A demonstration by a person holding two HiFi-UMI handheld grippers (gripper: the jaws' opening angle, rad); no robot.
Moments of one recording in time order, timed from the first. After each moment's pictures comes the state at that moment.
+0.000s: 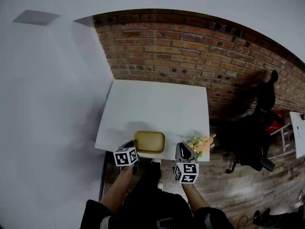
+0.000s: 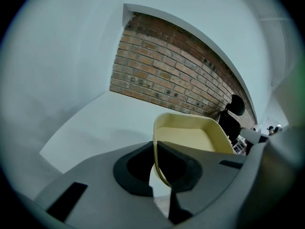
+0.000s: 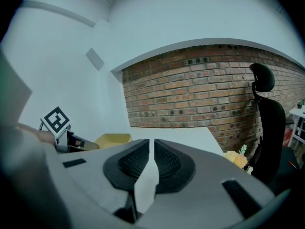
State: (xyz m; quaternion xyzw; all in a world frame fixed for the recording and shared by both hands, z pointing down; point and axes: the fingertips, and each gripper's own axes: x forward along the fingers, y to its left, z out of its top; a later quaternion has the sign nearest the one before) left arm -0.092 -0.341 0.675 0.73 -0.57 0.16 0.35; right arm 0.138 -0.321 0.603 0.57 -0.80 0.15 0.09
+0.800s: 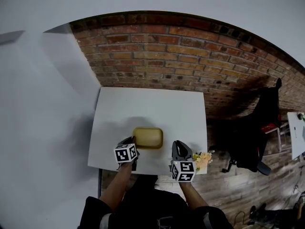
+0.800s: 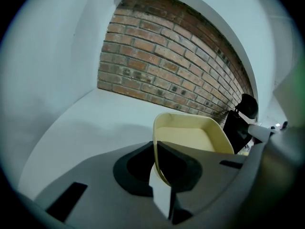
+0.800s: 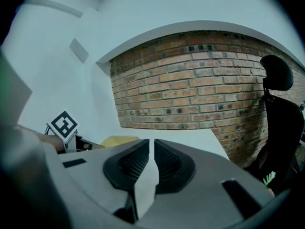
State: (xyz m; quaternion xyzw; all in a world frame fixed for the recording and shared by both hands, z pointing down) left arm -0.079 -0.491 0.706 0.73 -0.55 0.18 0.37; right arm 0.135 -0.454 0.612 0.58 -0.79 0.18 0.12
